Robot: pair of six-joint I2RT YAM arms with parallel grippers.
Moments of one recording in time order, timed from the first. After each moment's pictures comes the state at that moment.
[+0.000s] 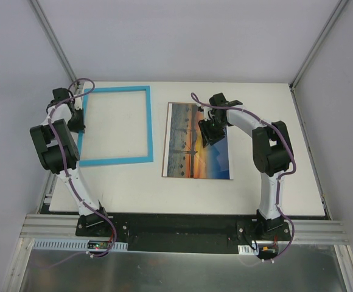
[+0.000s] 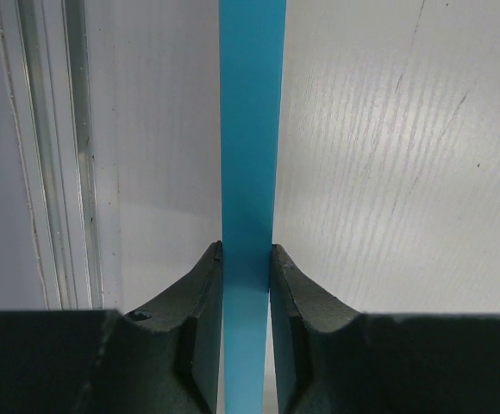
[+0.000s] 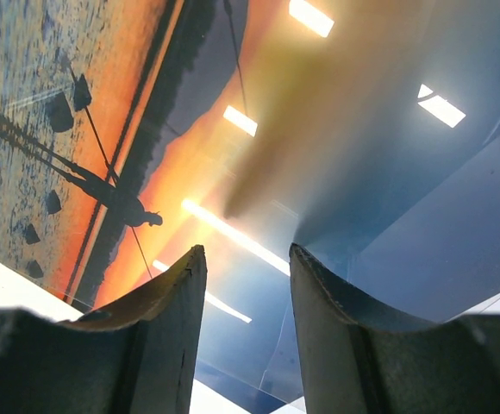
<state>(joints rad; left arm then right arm) 0.37 2.02 1.51 -0.60 0.11 0.20 0.40 2.07 1.57 -0.81 -0.29 -0.05</state>
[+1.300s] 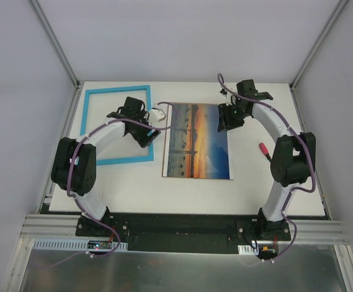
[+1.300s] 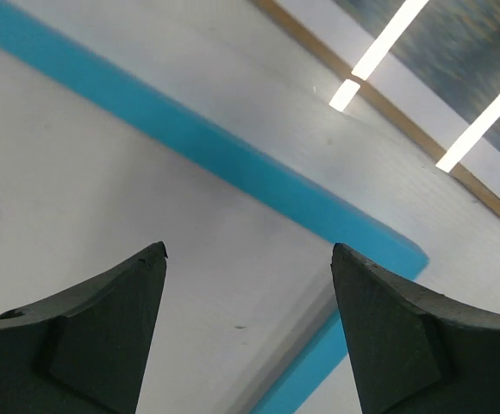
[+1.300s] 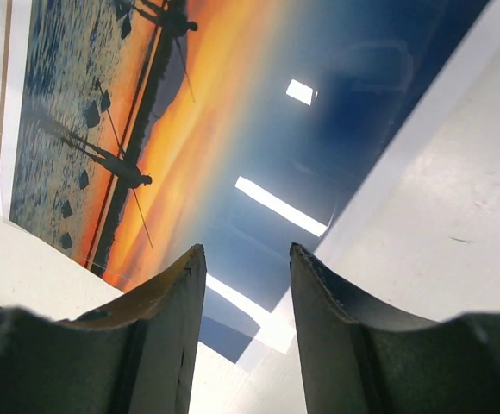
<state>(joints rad) -0.30 1.71 1.20 -0.49 0.25 0.54 0.25 1.88 1.56 -0.84 -0.35 -0.08</state>
